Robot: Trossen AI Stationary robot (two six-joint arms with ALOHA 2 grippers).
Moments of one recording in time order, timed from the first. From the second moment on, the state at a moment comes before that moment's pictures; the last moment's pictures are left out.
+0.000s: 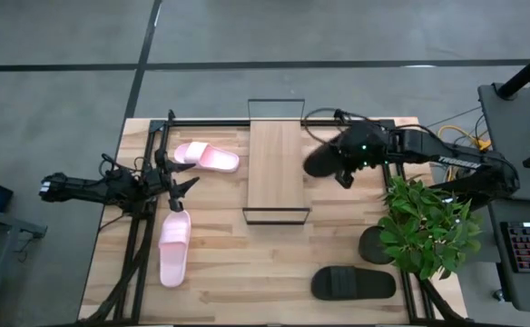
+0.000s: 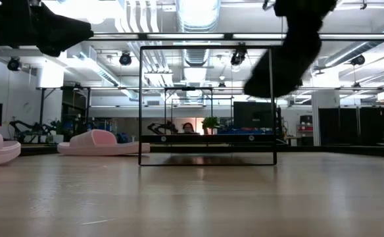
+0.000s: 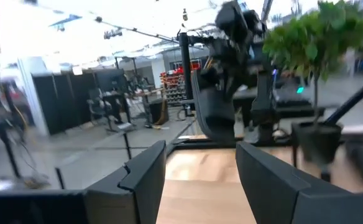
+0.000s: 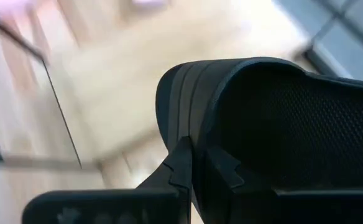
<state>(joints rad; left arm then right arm) -0.13 0.19 0.14 0.20 -0.44 0.26 -0.23 1.07 1.10 -0.88 0.11 0.24</state>
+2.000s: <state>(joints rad) -0.03 0.95 0.39 0.92 -0.32 0.16 -0.04 1.39 1.07 0.29 0.09 -0.37</state>
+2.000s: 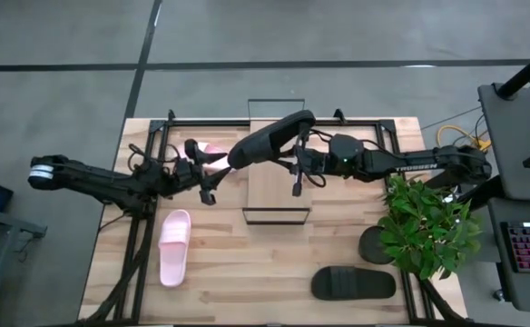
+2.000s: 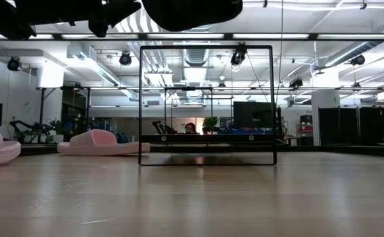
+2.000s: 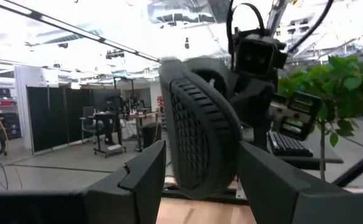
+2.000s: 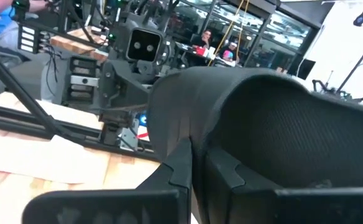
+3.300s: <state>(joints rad) -0.03 0.90 0.39 0.85 -0.27 0.16 -0.05 1.38 1.07 0.26 0.11 -0.42</state>
